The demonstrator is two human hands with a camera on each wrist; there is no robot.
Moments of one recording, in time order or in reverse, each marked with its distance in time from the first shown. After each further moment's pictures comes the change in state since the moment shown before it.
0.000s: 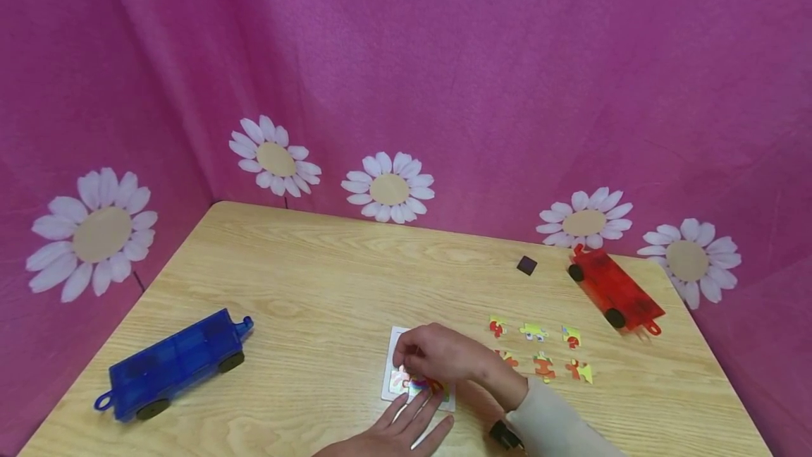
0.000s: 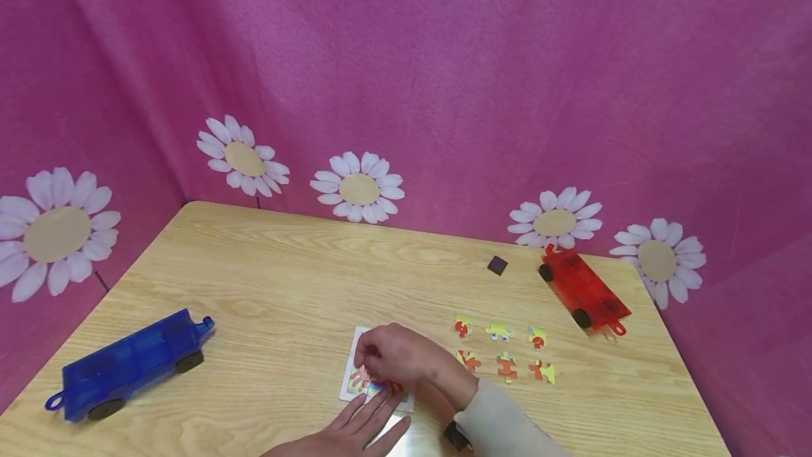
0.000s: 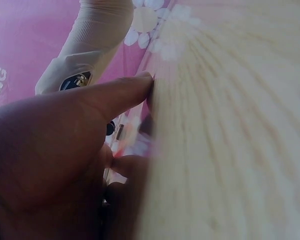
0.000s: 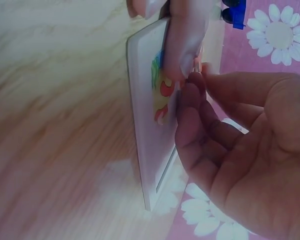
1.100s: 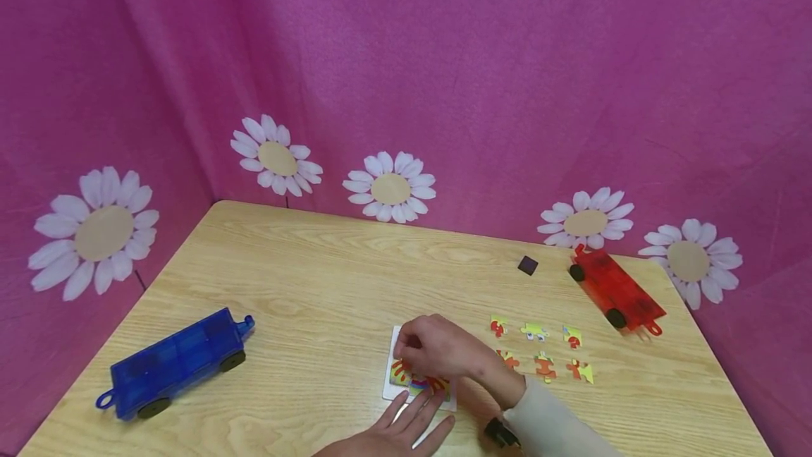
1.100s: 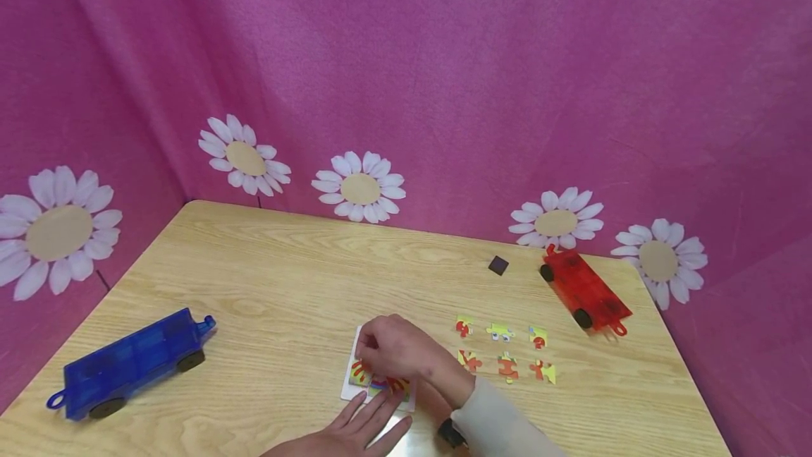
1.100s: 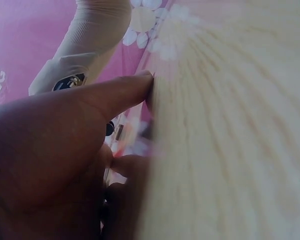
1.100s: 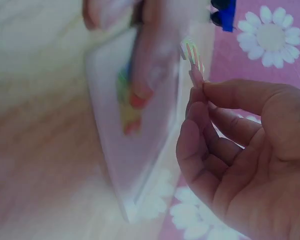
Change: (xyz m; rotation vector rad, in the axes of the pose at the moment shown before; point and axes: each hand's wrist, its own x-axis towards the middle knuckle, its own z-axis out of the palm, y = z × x) left_hand 0.002 -0.002 -0.005 -0.084 -0.078 -0.022; right_hand 0.002 -0.015 -0.004 -0.046 0.126 0.086
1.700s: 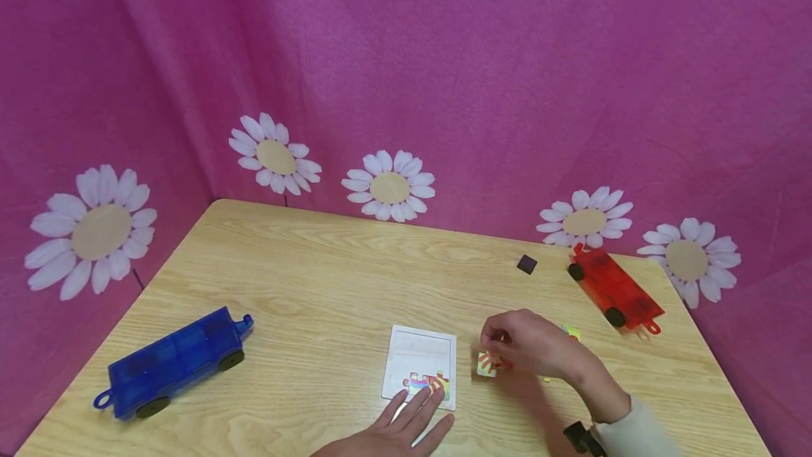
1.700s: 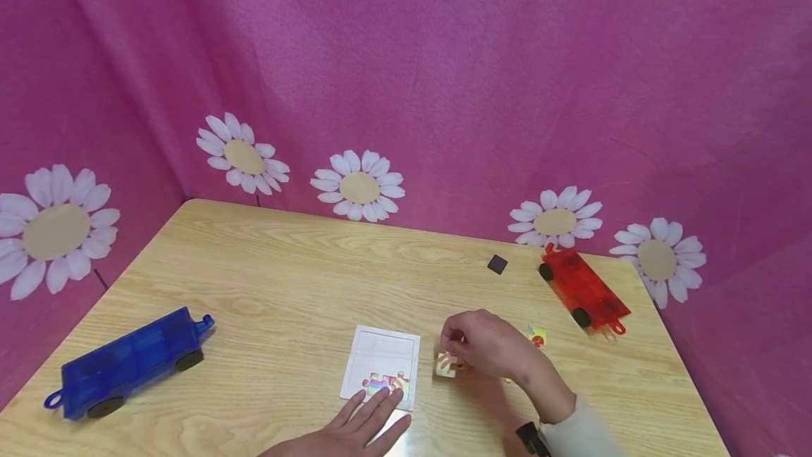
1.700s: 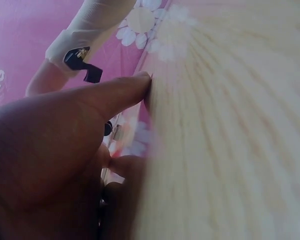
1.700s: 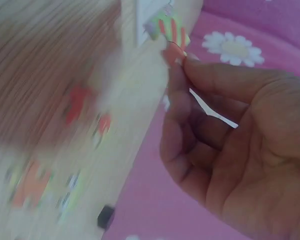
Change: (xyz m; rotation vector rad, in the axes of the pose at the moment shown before) left_hand -0.002 0.003 0.005 0.209 0.165 0.037; right_hand -0.082 0.047 -0.067 -0.110 0.050 0.060
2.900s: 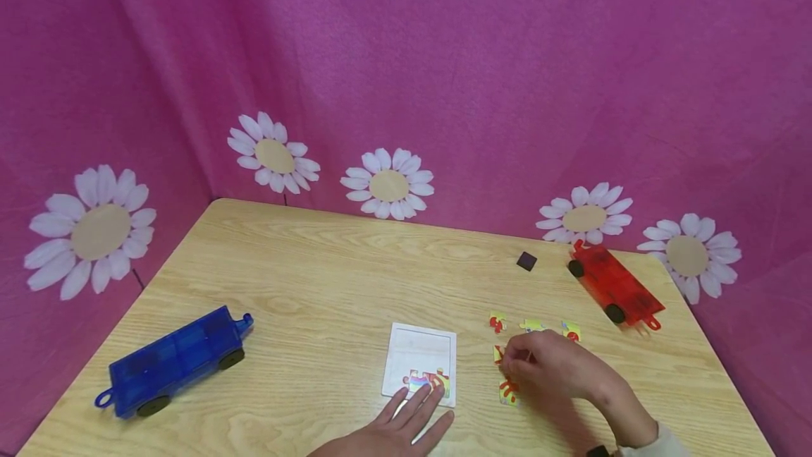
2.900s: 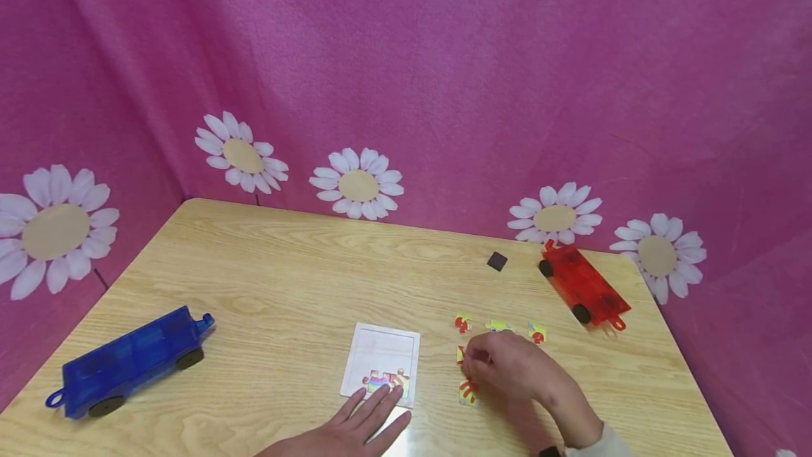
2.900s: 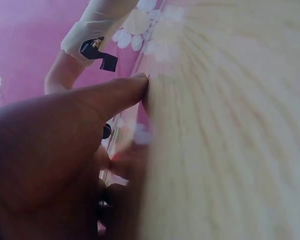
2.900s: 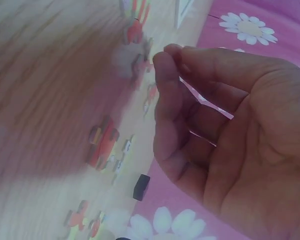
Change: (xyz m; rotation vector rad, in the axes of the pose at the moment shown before) left_hand 0.003 0.001 -0.001 -0.024 -0.036 -0.011; right_hand -0.036 0.032 0.013 0.021 -0.021 0.051
